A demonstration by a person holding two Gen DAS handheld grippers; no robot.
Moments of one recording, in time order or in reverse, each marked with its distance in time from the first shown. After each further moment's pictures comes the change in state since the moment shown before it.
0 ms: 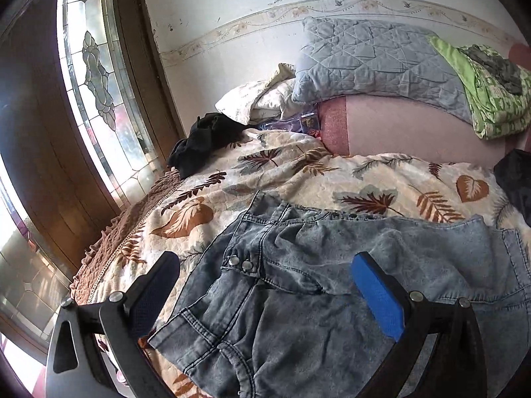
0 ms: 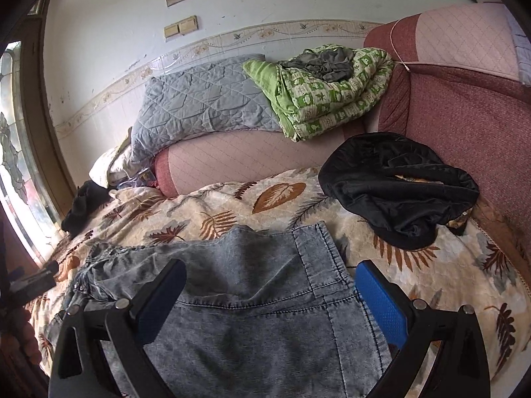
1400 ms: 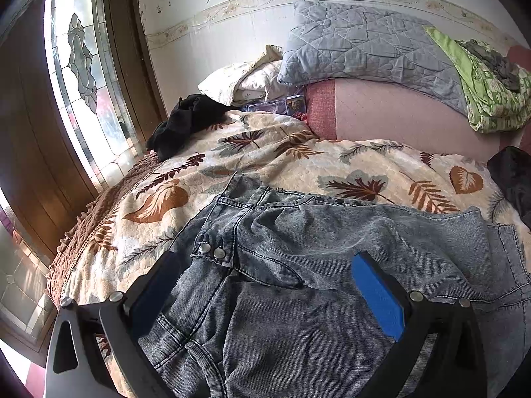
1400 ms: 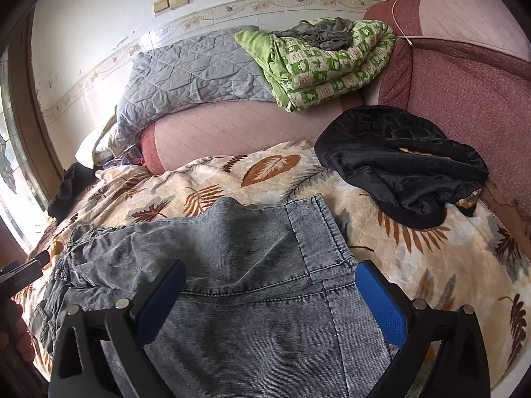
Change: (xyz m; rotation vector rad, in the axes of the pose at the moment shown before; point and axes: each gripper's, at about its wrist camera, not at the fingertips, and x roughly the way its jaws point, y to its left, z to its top) left arm 0.028 -0.012 -0.012 -0.015 0.066 -0.067; right arm 0.045 -0.007 -0.015 0.003 0.093 -0.022
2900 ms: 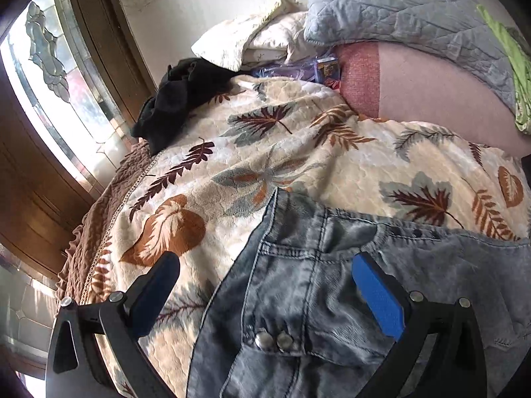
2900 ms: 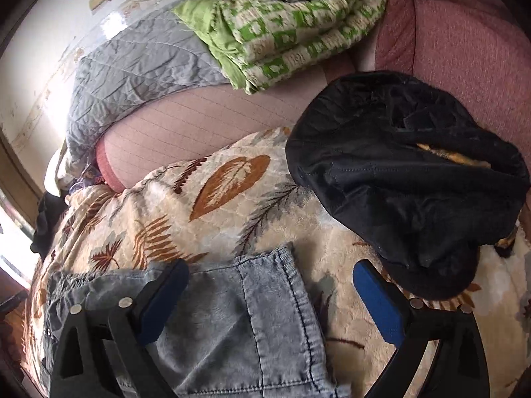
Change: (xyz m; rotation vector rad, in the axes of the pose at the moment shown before) left arm 0.149 0.073 0.107 0.050 0.259 -0.008; right arm 0.149 -0.080 0.099 0.138 0.172 0.017
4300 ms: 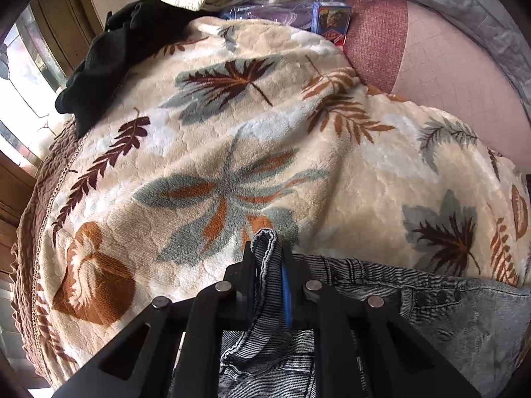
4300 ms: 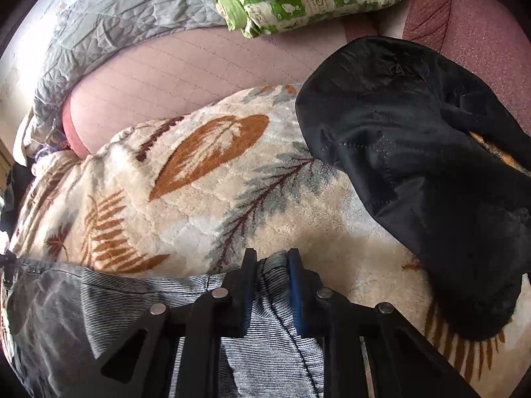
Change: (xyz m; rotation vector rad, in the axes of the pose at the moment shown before) left arm 0.114 -0.014 0.059 -0.022 0.180 -0.163; right arm 0.086 0.017 0.002 -0.091 0.107 -0.080
